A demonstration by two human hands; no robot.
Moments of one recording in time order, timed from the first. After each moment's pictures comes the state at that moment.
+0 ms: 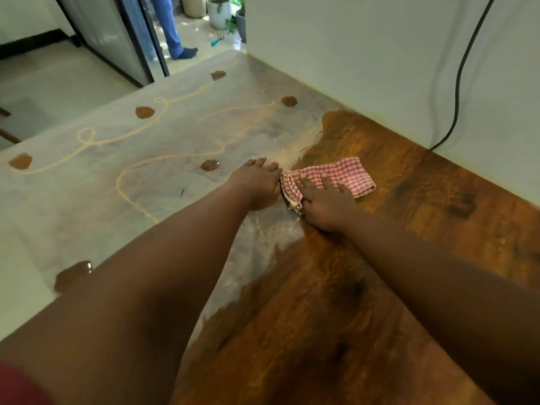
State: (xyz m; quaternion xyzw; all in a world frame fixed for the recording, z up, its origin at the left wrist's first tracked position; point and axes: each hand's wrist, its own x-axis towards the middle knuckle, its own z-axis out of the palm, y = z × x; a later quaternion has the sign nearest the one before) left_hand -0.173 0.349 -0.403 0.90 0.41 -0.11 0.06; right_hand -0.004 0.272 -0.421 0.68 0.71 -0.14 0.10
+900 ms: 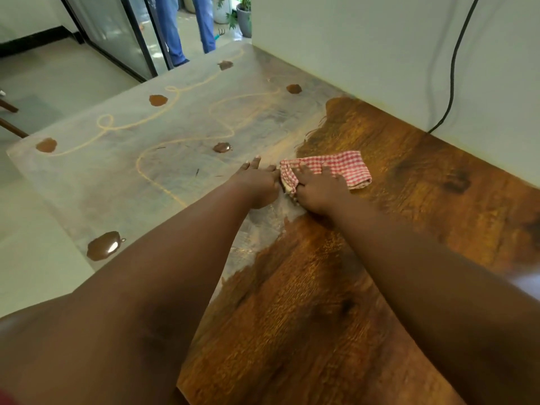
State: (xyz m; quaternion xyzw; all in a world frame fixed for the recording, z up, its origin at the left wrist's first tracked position) left_hand -0.205 0.296 -0.396 0.87 0.45 -0.15 0.13; right_hand -0.049 0.248 -0.407 0.72 0.66 -0.17 0.09
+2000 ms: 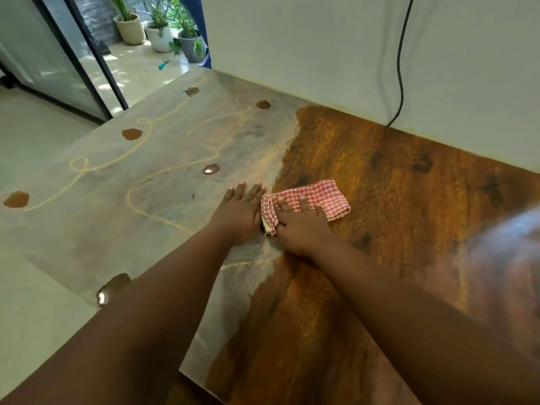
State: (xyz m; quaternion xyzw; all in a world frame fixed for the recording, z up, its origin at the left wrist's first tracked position) left_hand -0.259 0.294 -0.438 0.93 0.36 -0.03 0.11; right_hand -0.125 0.188 -0.413 0.76 0.62 -0.16 0.06
